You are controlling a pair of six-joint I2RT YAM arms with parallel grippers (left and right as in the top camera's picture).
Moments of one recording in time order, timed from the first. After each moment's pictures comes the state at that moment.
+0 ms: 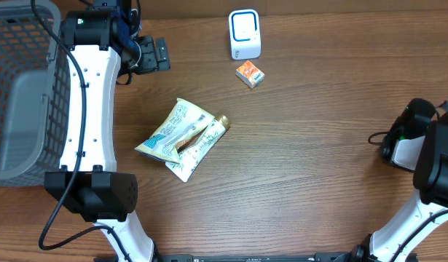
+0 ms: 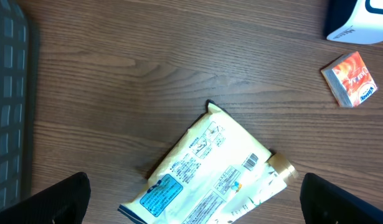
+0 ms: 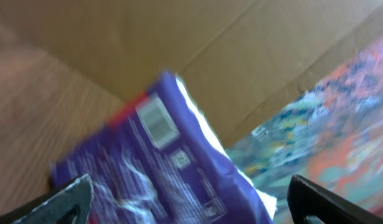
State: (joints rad) left arm -0.02 1.97 2.20 -1.43 -0.01 -0.24; right arm -0.36 2.07 0.75 1.03 1.50 -0.47
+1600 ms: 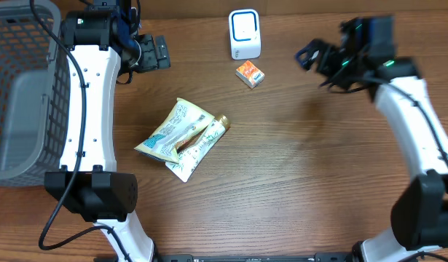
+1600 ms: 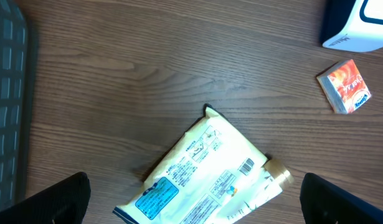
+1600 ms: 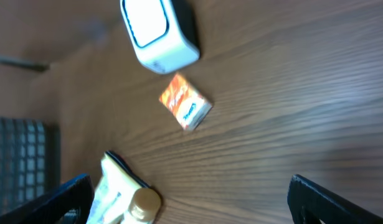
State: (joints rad) left arm -0.02 1.97 2.20 -1.42 -0.01 -0.26; right arm 0.09 1.76 1.43 -0.55 -0.44 0.49
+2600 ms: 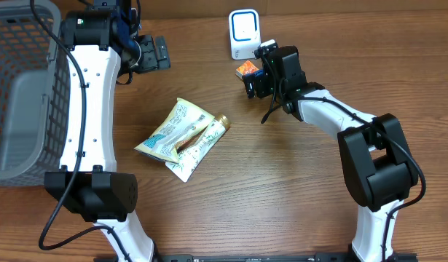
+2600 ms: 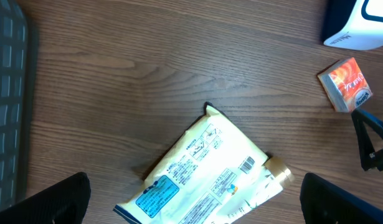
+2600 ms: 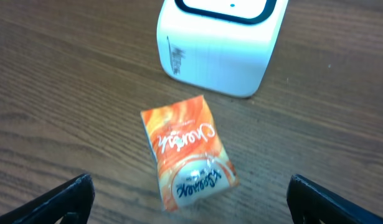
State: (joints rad) left arm -0.02 1.97 2.20 -1.42 -0.01 -0.26; right arm 0.38 2.09 1.36 0.04 -0.09 0.02
